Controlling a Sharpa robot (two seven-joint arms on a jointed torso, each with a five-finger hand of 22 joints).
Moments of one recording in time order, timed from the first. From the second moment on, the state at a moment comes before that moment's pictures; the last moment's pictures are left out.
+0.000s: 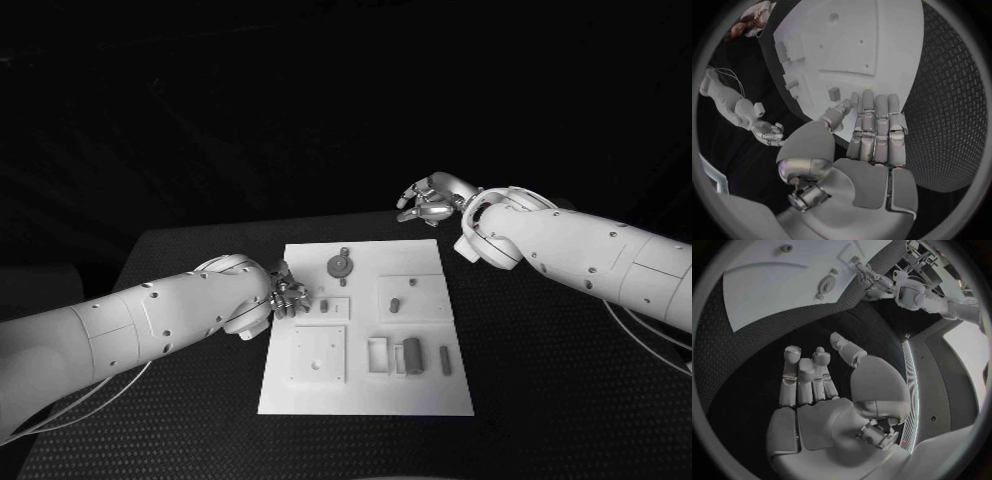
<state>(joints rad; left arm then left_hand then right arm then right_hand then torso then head) 1.23 -0.51 -0.21 1.15 -0.93 -0.13 -0.49 0.92 0.05 0.61 -0.29 0.12 1.11 0.10 0.27 0.73 1.31 0.00 0.39 0.40 0.98 -0.01 0.97 0.46 0.01 1.06 -0.10 0.10 1.24 1.26 -0.65 -0.03 1.09 -1.02 -0.26 0.00 1.01 -0.09 0.61 -0.28 0.09 0.85 0.09 0.31 0.63 1.04 -0.01 1.12 1.01 1.07 -0.10 1.51 0.85 0.25 1.03 0.01 1.01 1.31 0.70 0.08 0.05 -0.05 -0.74</state>
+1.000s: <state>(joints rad) 1.23 -0.49 -0.23 1.14 -1.04 -0.10 -0.50 0.88 0.03 0.62 -0.28 0.10 1.13 0.08 0.29 0.74 1.34 -0.01 0.40 0.44 1.01 -0.01 0.97 0.48 0.01 1.08 -0.12 0.10 1.28 1.26 -0.65 -0.03 1.09 -1.02 -0.26 0.00 1.01 -0.09 0.61 -0.28 0.09 0.85 0.09 0.31 0.63 1.04 -0.01 1.12 1.01 1.07 -0.10 1.51 0.85 0.25 1.03 0.01 1.01 1.31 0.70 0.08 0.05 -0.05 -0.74</state>
